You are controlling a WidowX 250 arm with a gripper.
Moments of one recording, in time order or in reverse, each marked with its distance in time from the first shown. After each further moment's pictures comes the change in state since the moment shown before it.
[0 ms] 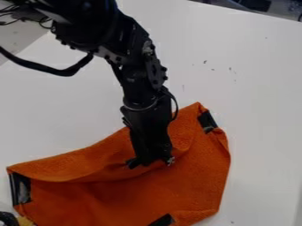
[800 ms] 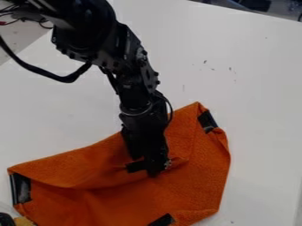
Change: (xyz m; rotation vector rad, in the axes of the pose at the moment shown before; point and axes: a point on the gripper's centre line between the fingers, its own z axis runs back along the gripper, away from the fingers) arm -0.006 0.005 -0.020 -0.065 0.006 0.017
